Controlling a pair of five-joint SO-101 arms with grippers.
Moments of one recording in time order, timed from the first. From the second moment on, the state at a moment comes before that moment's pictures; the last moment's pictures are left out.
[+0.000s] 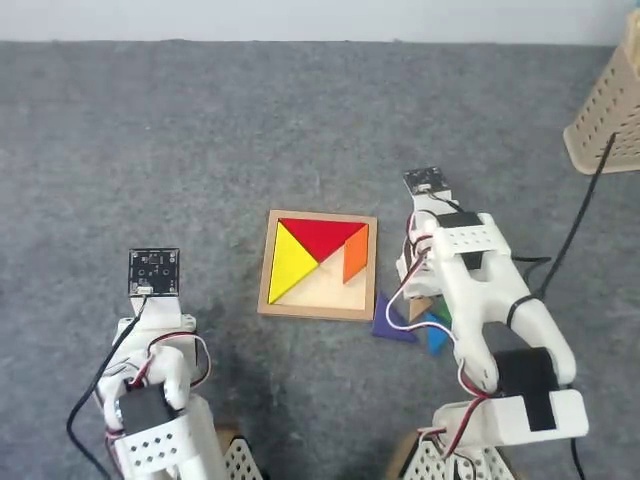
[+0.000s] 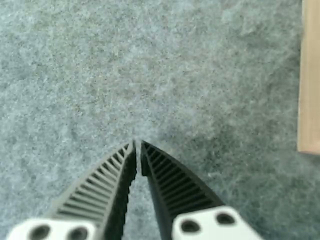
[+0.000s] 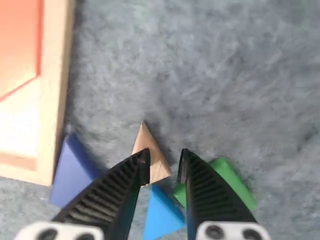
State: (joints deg) left arm -25.1 -103.4 96.9 71.5 -11.3; right arm -11.9 -1.5 37.6 59.6 4.1
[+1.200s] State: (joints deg) left arm -25.1 -103.4 96.9 71.5 -11.3; right arm -14.0 -12.0 44.9 53.1 4.1
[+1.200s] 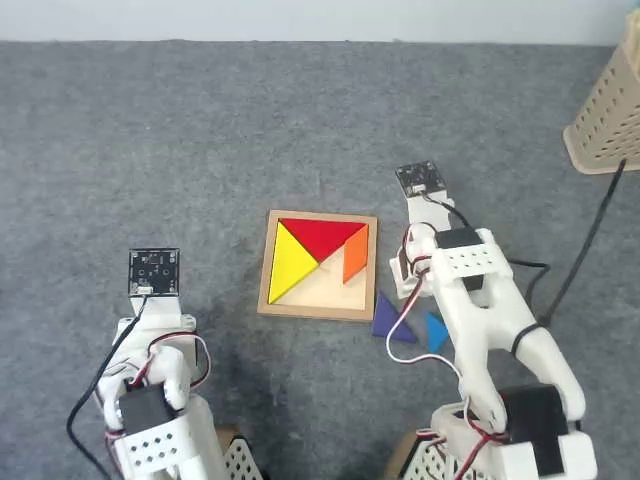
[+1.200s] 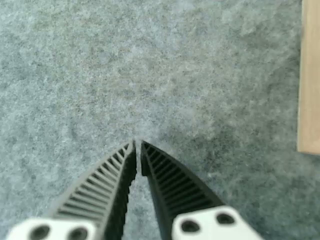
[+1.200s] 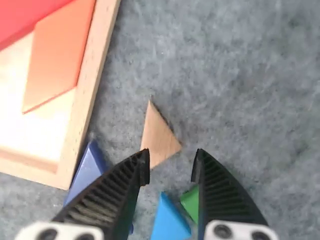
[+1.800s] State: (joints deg) left arm -25.1 -103.4 96.9 71.5 -11.3; right arm -14.1 0.7 37.4 53.1 4.1
